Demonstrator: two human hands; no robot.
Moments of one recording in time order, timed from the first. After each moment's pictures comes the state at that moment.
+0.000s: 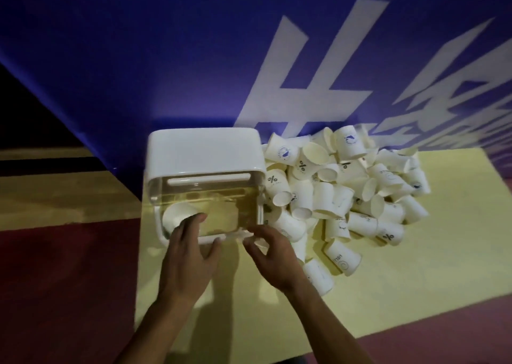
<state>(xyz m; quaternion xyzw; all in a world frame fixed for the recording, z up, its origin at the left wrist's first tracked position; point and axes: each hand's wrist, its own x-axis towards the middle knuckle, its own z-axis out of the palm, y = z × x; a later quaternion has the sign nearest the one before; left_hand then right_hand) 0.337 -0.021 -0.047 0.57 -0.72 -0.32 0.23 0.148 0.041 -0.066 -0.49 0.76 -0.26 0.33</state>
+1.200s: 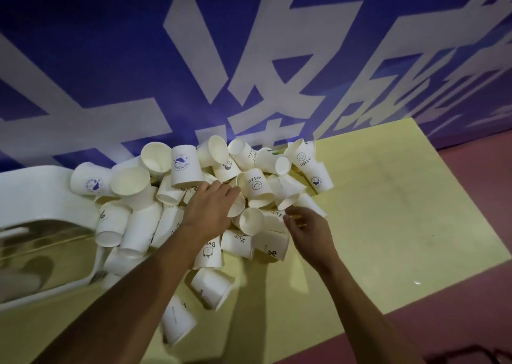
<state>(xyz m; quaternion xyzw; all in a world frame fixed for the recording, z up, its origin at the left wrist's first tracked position) -0.108 -0.032 -0.080 0.29 -0.96 -0.01 -0.03 -0.290 0.151 -0.067 -0.33 0.83 -0.35 0.29</state>
